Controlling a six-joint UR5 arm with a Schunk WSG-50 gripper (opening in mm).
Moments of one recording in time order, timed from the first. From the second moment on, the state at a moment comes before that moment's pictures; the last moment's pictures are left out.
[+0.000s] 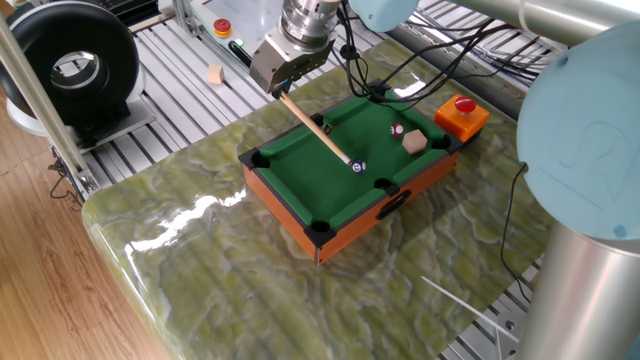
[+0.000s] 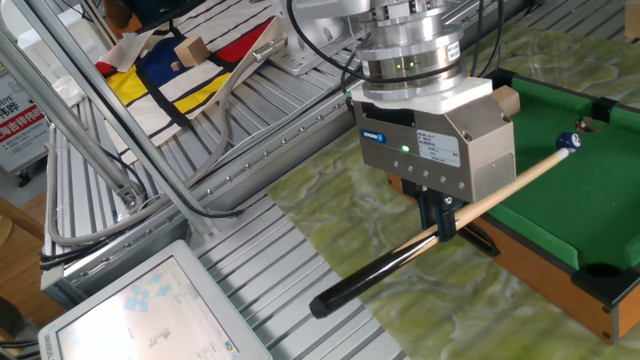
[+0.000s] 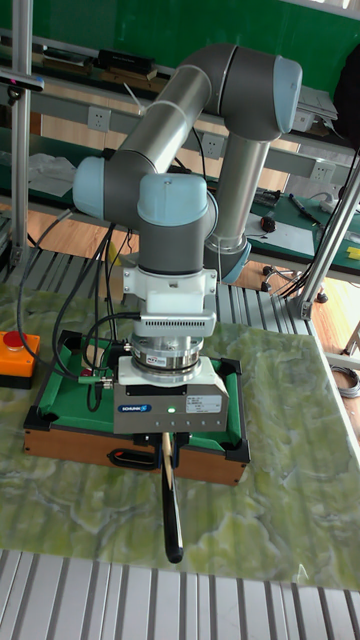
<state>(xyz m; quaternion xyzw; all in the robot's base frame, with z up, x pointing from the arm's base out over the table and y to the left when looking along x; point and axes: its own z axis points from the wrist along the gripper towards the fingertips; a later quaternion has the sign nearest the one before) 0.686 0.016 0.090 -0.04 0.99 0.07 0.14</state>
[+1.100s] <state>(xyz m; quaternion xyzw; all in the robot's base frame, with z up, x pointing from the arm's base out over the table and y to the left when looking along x) 0.692 0.013 0.090 -0.04 0.99 0.07 0.15</state>
